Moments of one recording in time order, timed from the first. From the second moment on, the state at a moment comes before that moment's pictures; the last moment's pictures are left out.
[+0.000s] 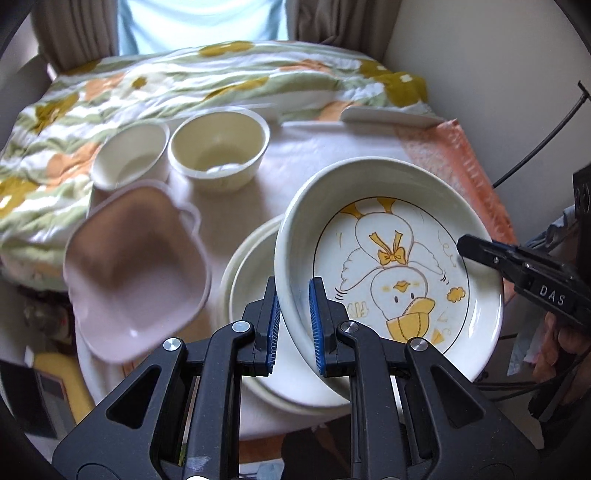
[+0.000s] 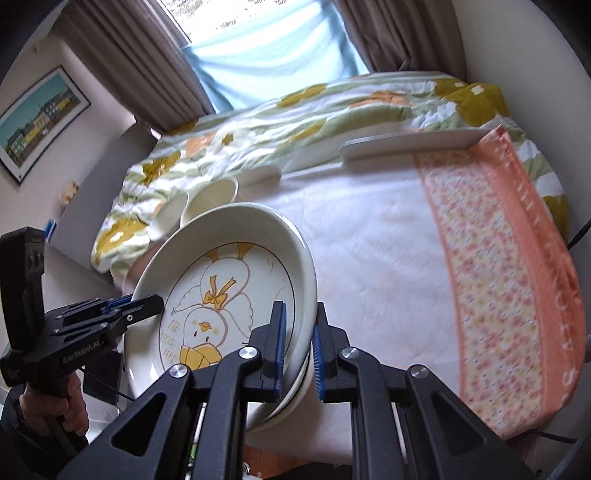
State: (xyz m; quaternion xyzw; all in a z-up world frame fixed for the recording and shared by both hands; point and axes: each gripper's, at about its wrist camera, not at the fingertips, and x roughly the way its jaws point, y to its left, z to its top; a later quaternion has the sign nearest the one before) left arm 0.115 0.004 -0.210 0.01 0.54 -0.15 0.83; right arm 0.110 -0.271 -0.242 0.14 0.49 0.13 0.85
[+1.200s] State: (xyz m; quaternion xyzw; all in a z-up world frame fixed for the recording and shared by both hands) left arm 0.103 -0.021 -0.274 0.12 0.53 -0.04 0.84; right arm 0.117 -0.233 -0.298 0.02 0.50 0.16 0.85
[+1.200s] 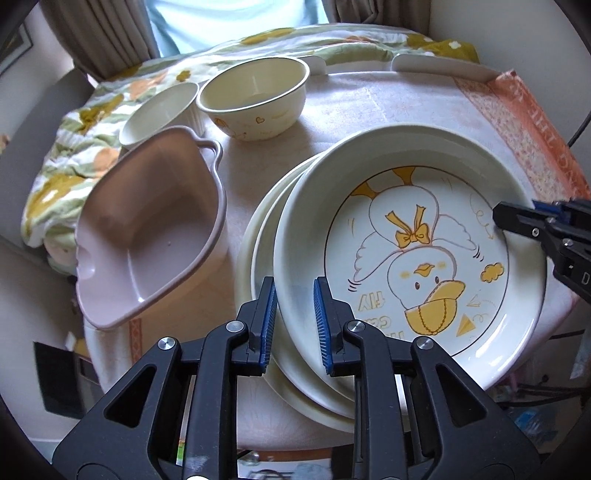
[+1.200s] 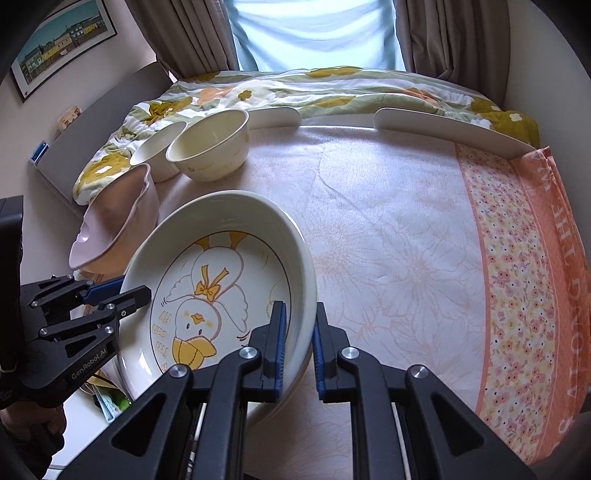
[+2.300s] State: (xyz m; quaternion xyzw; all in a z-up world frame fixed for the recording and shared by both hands) left arm 0.097 -0.004 -0.222 0.09 0.50 0.00 0.86; right arm 0.129 -0.236 -0.269 0.03 0.49 0.17 0.86
